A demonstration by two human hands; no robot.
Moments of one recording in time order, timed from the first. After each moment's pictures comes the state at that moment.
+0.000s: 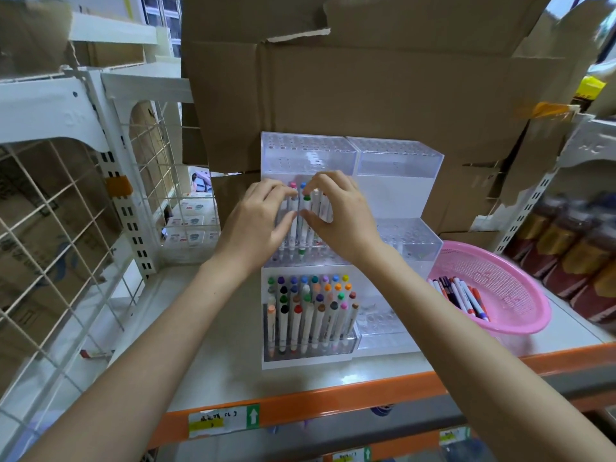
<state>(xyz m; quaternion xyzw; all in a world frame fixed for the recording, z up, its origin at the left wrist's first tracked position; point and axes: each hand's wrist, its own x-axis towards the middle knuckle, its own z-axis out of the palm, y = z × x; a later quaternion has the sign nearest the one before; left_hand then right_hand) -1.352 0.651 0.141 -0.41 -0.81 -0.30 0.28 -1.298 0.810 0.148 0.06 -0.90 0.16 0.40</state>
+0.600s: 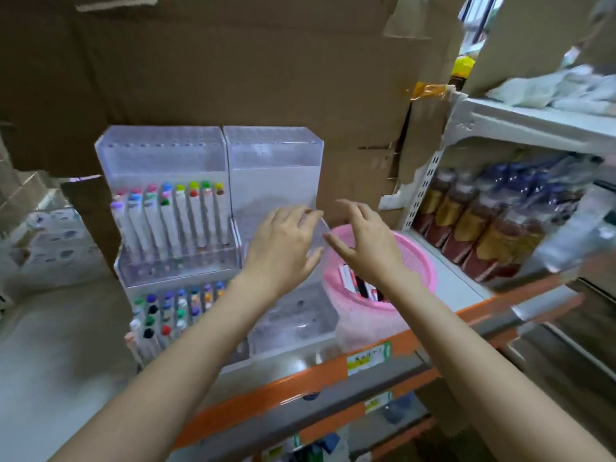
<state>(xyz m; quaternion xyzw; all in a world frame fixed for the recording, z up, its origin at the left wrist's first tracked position) -1.266 0.827 0.125 -0.52 -0.81 -0.17 0.23 -1.178 0.980 0.117 -0.15 -0.94 0.10 0.29</state>
